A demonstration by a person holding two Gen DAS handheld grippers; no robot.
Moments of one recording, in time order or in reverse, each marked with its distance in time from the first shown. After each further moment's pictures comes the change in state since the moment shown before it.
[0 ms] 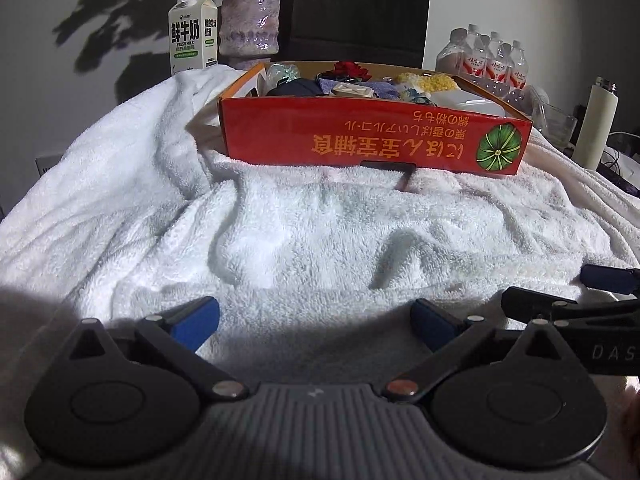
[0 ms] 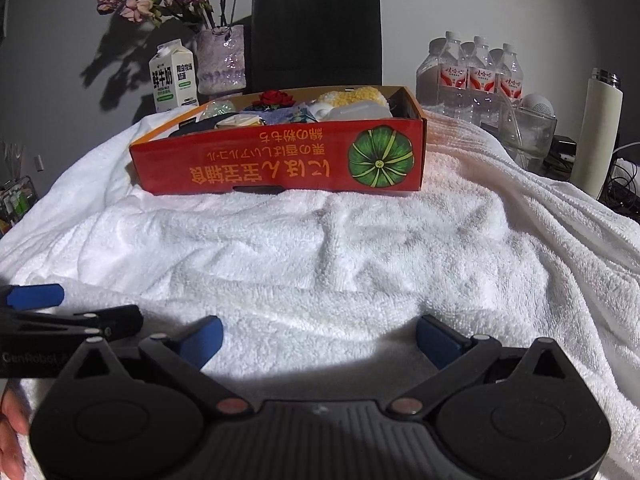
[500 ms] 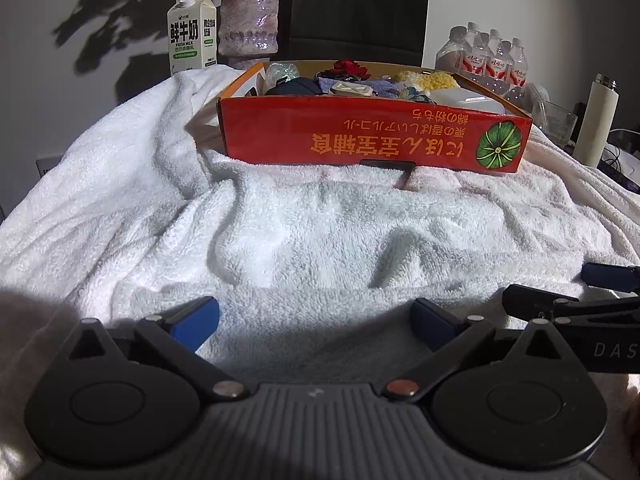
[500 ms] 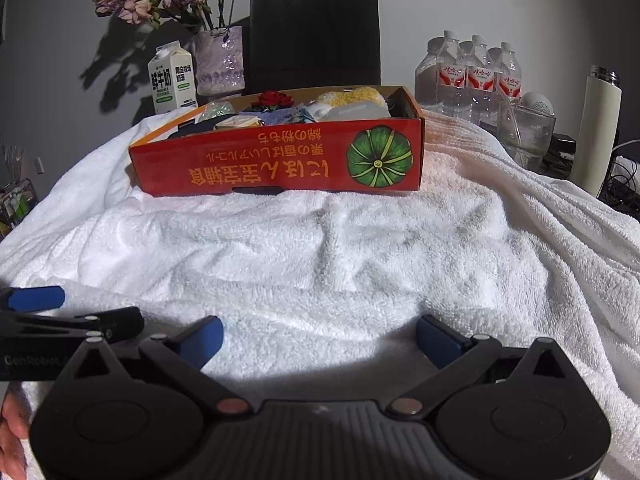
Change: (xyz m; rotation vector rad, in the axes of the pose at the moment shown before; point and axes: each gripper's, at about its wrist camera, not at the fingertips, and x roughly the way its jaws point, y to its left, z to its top) left arm 0.000 -0.002 0.000 0.008 0.002 0.006; right arm 0.001 -0.002 0.000 0.008 0.000 0.002
